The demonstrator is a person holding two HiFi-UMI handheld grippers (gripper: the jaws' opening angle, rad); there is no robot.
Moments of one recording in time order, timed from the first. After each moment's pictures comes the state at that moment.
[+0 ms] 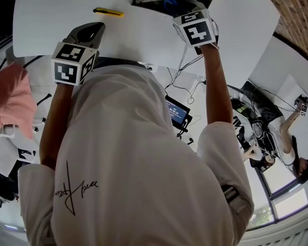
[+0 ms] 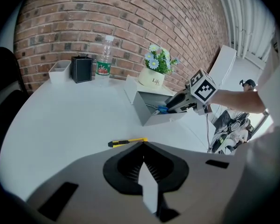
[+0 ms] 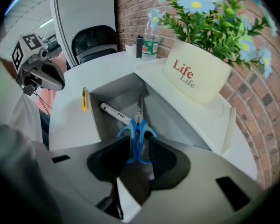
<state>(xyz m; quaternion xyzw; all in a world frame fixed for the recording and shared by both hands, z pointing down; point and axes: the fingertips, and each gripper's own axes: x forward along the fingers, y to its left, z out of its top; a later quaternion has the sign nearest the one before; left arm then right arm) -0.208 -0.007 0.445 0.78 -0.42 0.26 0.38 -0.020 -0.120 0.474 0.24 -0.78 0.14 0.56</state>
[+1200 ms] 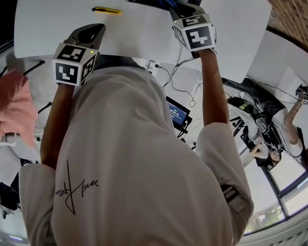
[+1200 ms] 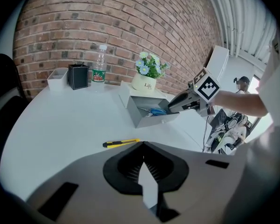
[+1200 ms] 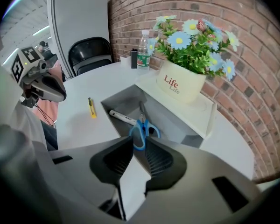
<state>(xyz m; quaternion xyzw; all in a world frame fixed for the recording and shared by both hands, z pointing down) -0.203 0.011 0.424 0.80 -0.41 0.25 0.35 -0.015 -0.095 0.433 0.30 -0.79 0.14 0.51</state>
